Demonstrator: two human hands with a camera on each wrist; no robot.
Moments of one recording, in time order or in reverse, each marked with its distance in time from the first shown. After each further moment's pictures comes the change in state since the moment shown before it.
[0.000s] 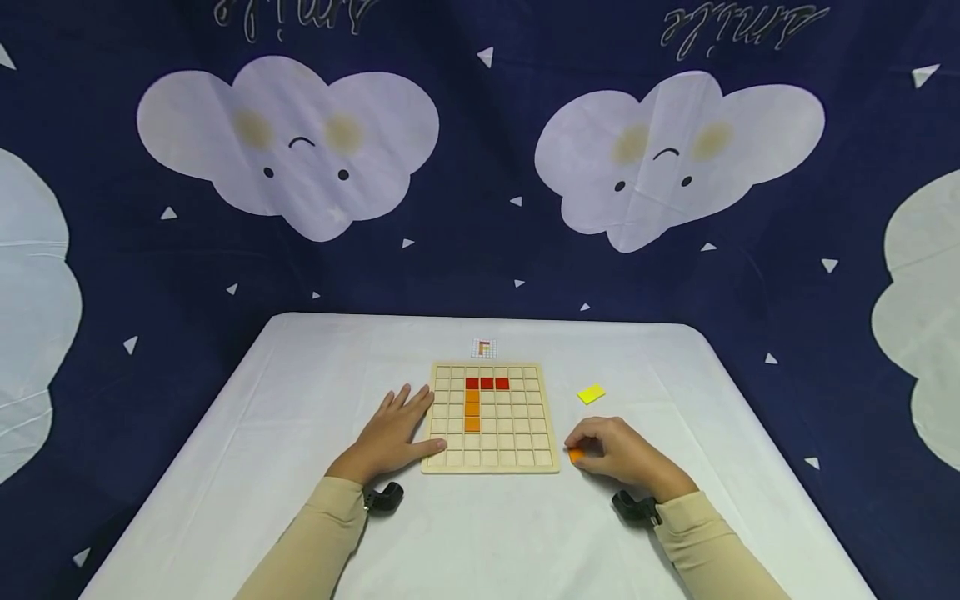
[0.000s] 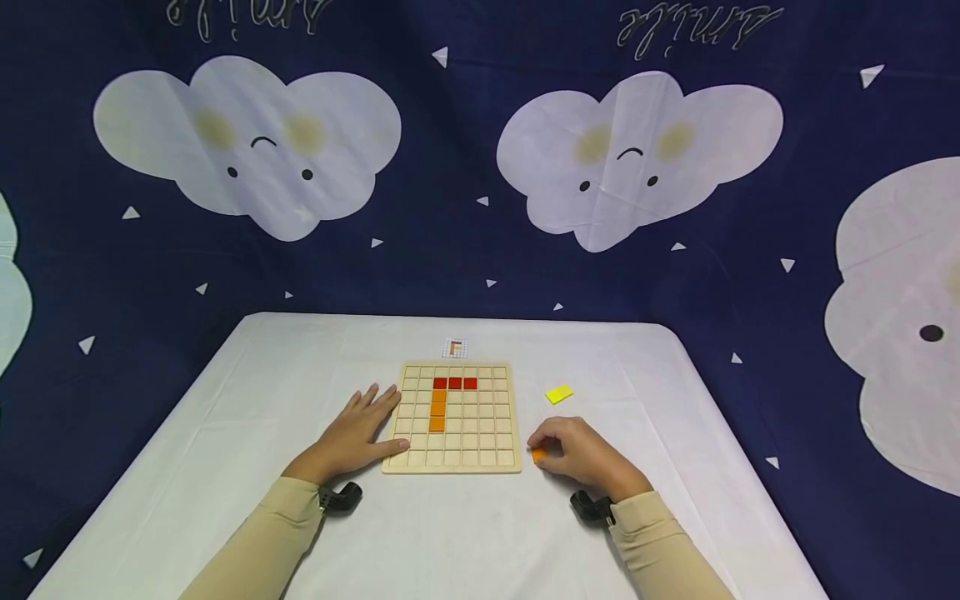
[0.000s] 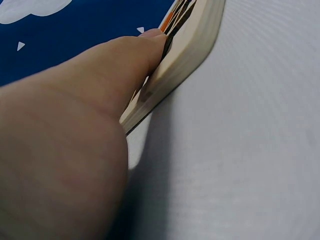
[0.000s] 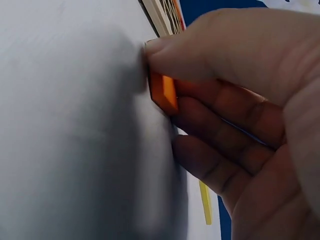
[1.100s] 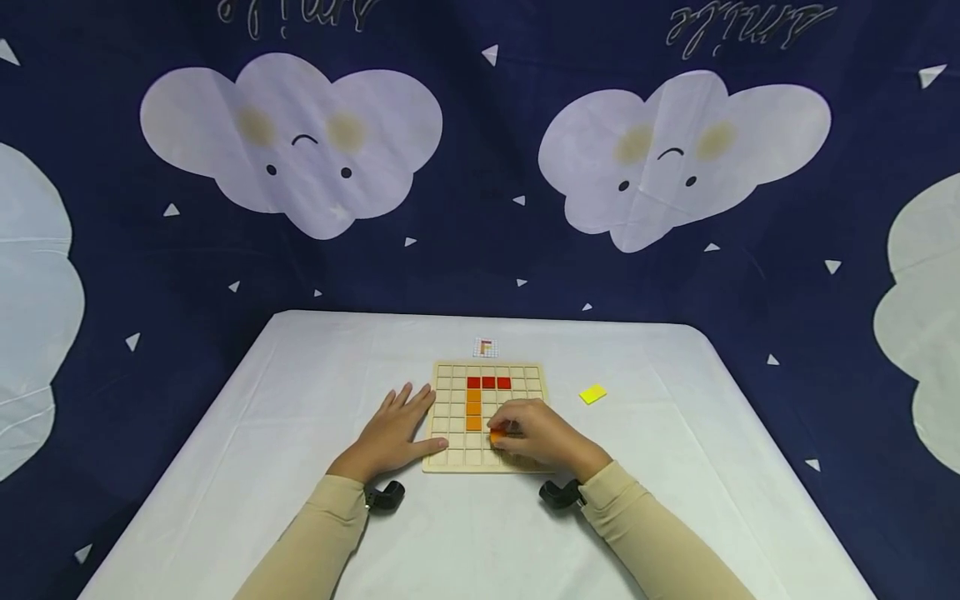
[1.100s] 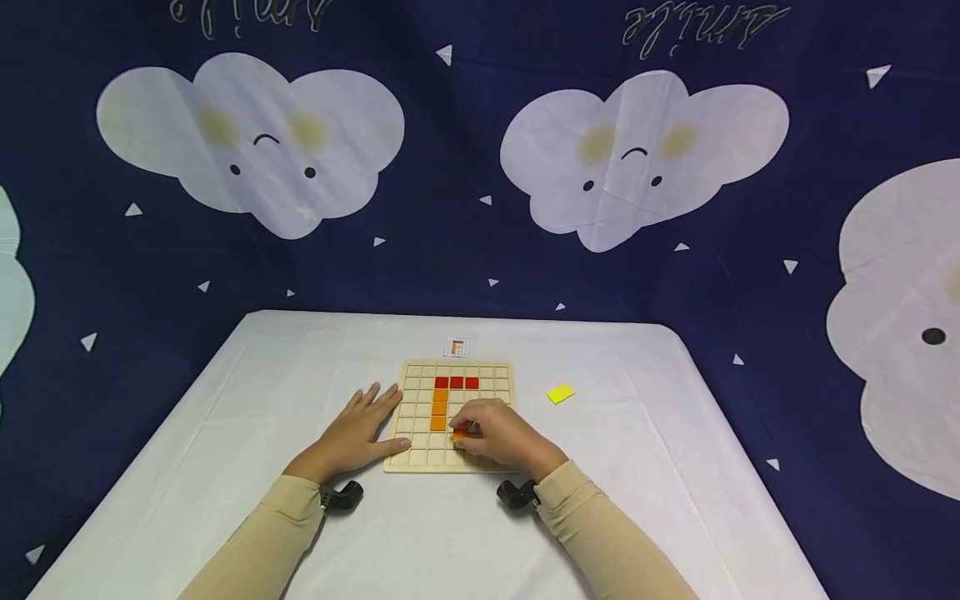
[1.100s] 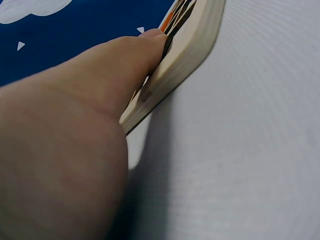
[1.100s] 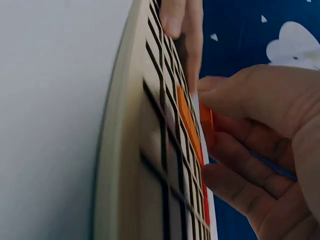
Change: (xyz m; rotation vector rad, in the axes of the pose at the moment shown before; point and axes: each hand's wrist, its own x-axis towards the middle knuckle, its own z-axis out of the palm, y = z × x) left_hand 0.000 0.002 -0.001 0.007 -0.009 -0.023; right_hand 0.098 -0.052 0.050 -0.037 -0.029 -0.131
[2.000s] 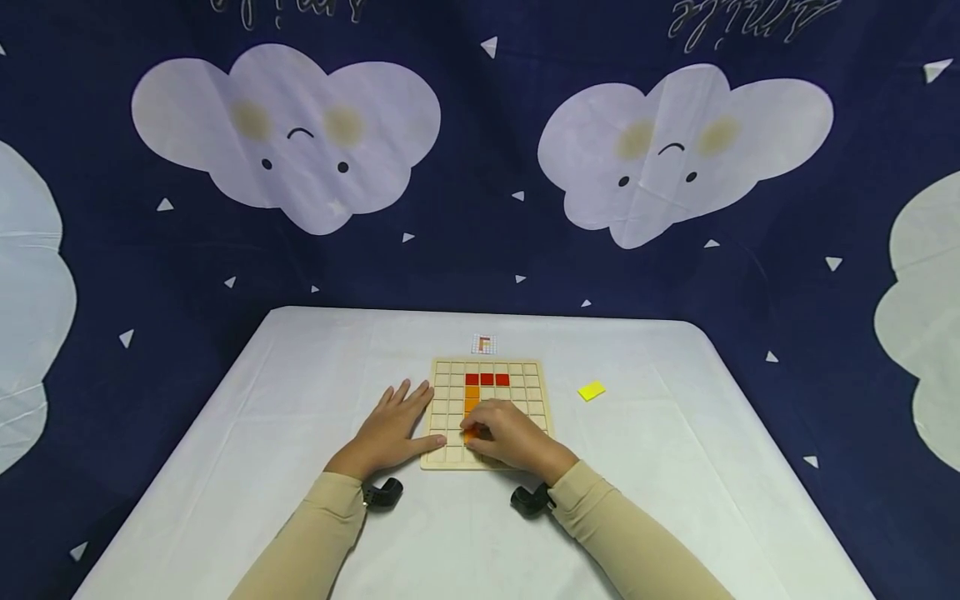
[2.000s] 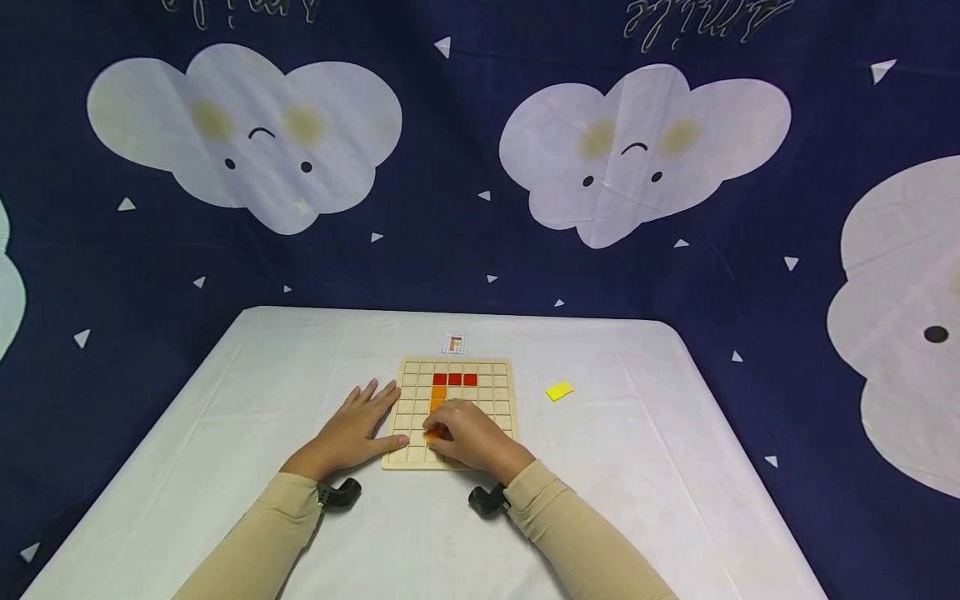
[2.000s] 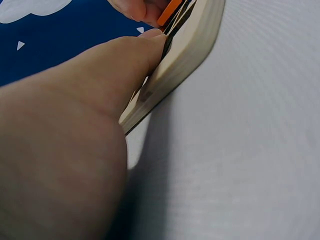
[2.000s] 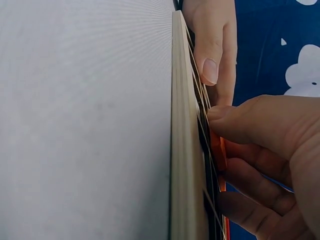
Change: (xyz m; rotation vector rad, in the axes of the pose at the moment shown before) left_hand 0.000 -0.001 -0.001 -0.015 -0.006 0.015; right_hand 0.027 -0.014 0.033 -0.121 -0.004 0.000
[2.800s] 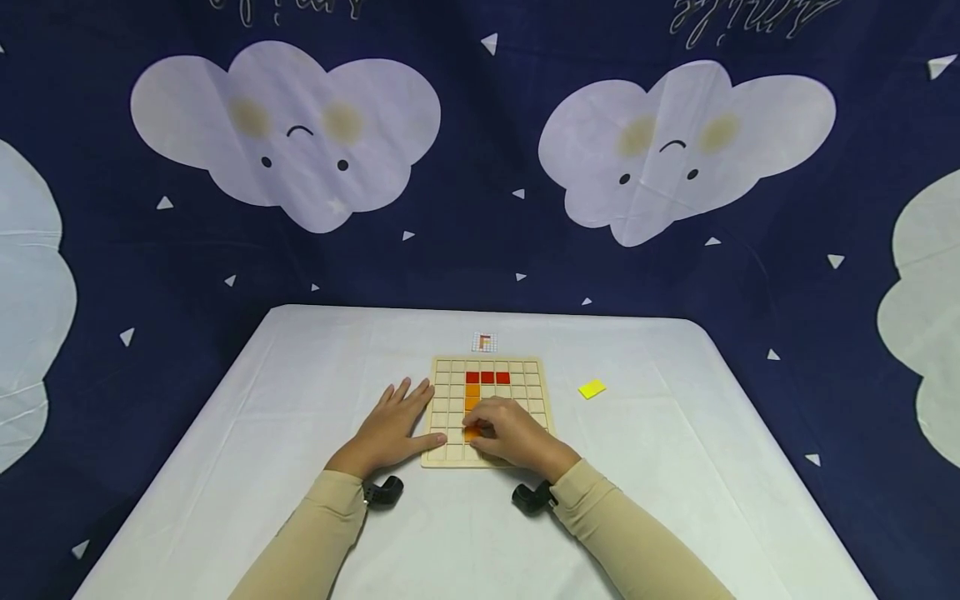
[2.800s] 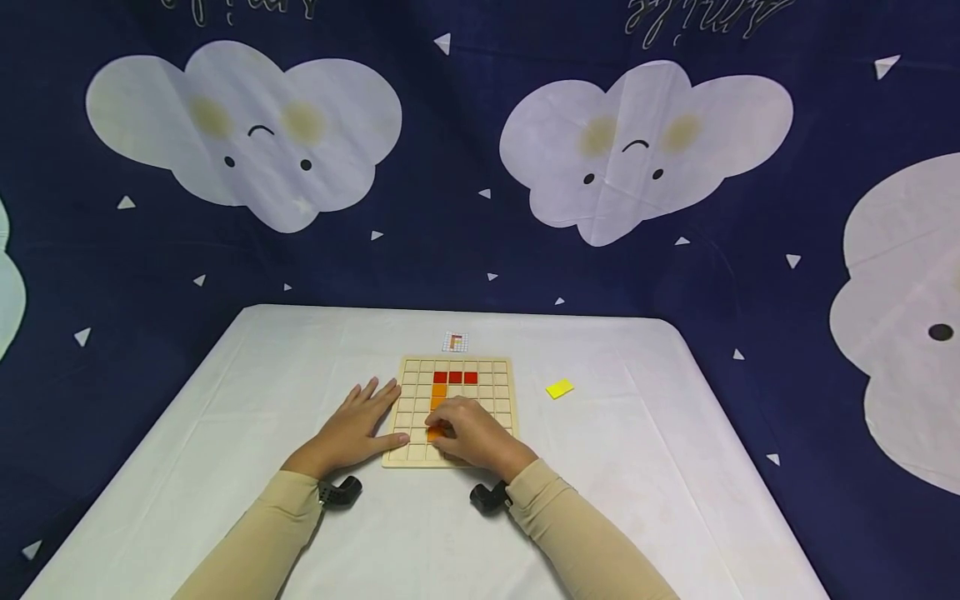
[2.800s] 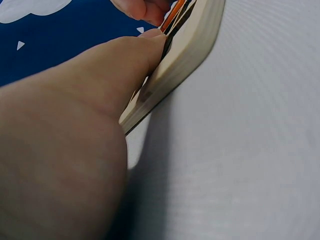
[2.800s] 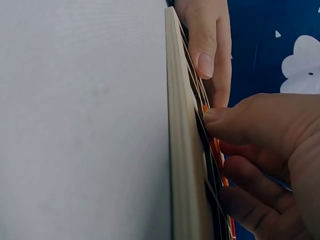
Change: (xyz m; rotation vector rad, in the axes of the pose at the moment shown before) left_hand 0.001 0.000 -0.001 -0.001 0.001 0.002; right_hand -0.003 0.004 0.001 0.034 0.032 0.002
